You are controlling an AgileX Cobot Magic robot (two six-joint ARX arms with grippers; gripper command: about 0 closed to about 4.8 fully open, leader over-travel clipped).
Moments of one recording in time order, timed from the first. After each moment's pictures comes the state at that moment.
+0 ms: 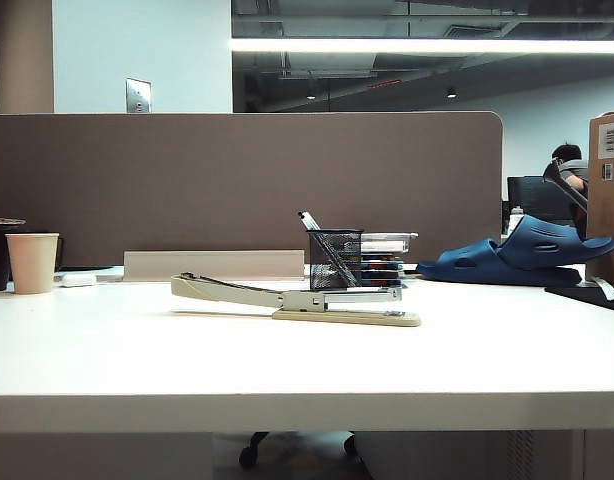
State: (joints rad) left arm 0.05 0.28 0.72 -0.34 0.11 0.10; right arm -0.05 0.49 0.88 -0.59 -0.23 -0.03
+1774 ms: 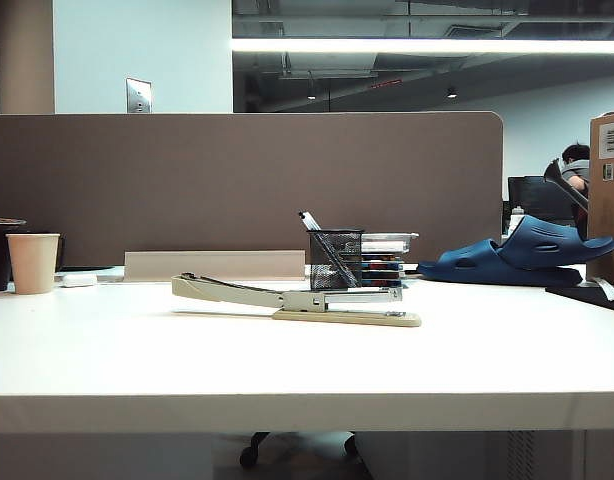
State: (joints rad) left arm 0.01 0.00 0.01 0.15 0.09 -0.04; right arm -0.05 0.00 0.01 0.06 -0.10 -0.02
